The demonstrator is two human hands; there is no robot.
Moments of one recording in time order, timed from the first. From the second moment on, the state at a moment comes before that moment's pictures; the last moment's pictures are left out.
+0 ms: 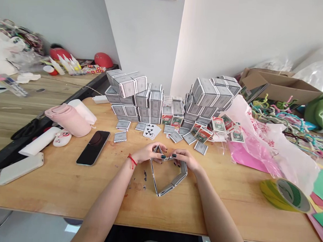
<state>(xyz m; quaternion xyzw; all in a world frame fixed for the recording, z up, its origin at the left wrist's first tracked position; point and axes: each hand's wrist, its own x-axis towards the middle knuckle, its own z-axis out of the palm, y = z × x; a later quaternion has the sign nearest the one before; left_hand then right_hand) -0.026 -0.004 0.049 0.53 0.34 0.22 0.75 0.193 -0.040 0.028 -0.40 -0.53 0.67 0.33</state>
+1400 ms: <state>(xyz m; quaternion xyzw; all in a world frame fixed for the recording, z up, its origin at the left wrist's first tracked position) -0.012 -0.007 0.054 0.52 0.42 0.32 0.67 0.190 -0.040 0.029 -0.42 -0.47 0.66 0.41</state>
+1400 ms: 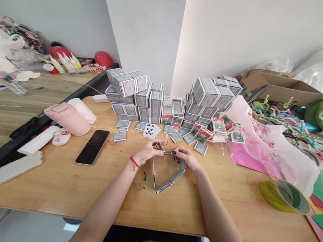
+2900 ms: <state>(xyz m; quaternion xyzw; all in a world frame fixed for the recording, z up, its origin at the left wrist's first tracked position) -0.016 -0.009 0.067 0.57 0.40 0.32 0.64 0.195 -0.041 0.039 -0.48 -0.51 0.61 0.37</state>
